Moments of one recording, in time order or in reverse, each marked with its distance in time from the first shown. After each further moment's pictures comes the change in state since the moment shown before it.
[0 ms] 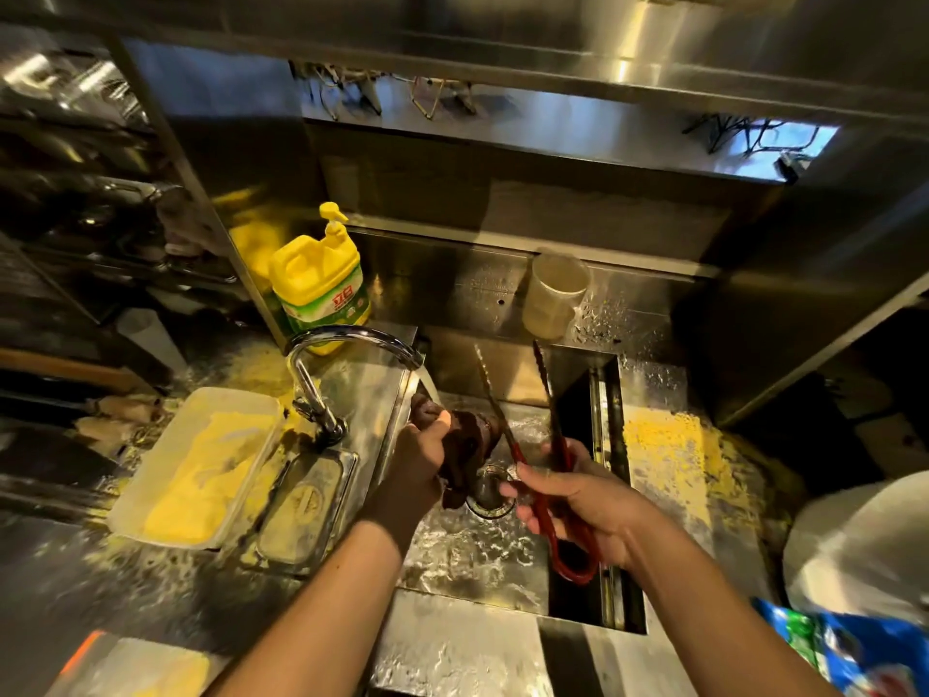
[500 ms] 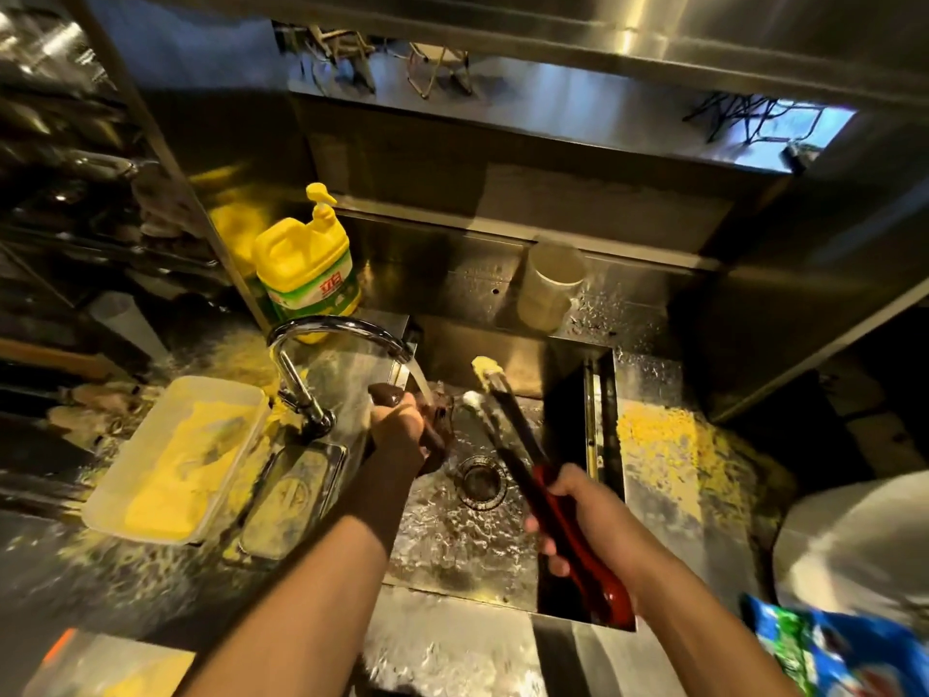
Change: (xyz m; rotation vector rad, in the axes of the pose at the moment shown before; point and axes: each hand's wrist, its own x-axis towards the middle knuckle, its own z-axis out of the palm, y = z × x) left_hand 0.047 0.014 0.003 0.026 0.368 -0.174; right_hand -0.007 0.021 -0.009 -0.095 0.044 -0.015
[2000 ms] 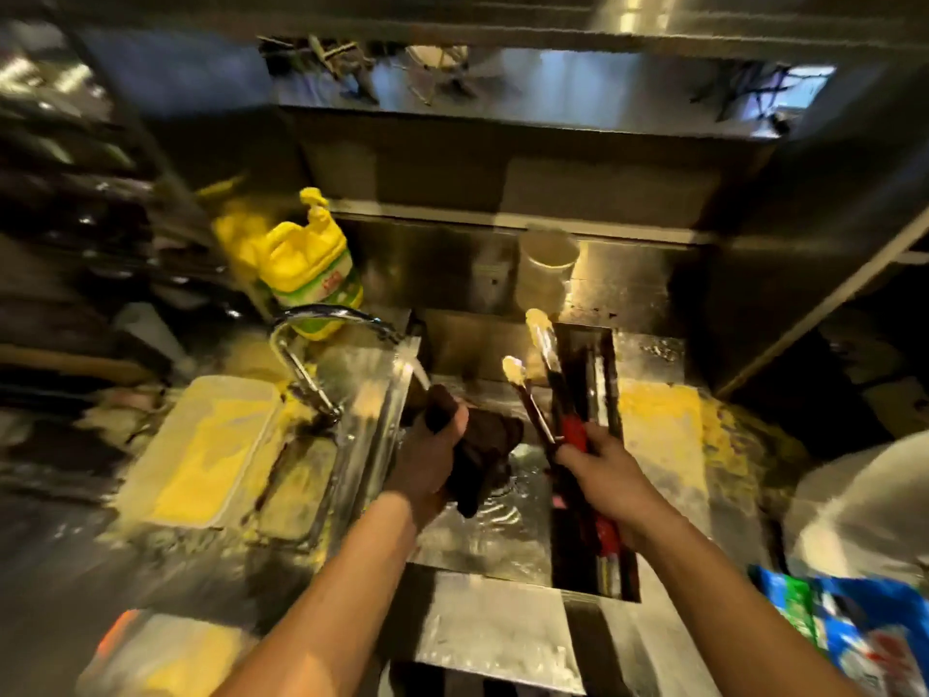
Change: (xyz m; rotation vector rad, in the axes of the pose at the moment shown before) left_hand -0.097 -0.048 -0.027 0.087 -0.528 0.192; right_hand 0.011 0.012 -0.046 -0.251 0.293 -0.254
